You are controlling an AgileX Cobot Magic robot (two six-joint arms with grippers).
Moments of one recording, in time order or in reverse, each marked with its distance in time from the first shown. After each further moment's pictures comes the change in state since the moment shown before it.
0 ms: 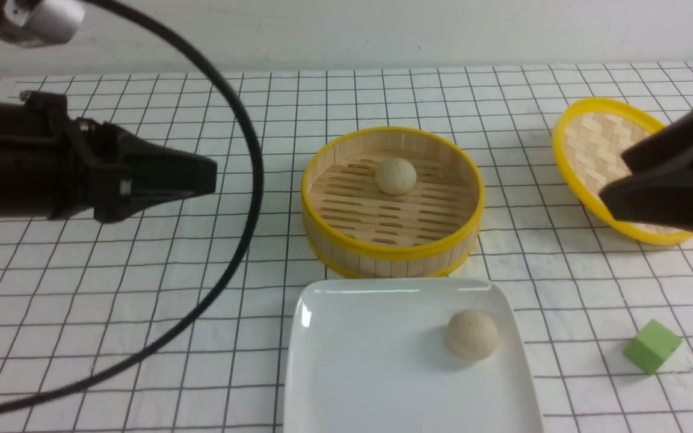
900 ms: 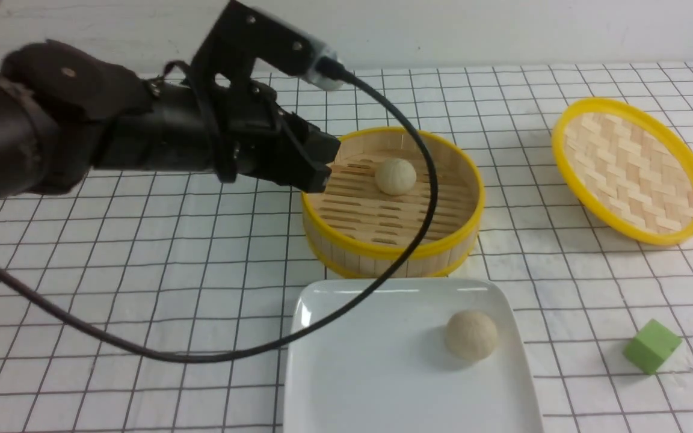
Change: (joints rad) right arm 0.000 -0.611 0.114 -0.017 0.159 0.103; left arm -0.437 0.373 -0.125 0.069 -0.693 0.226
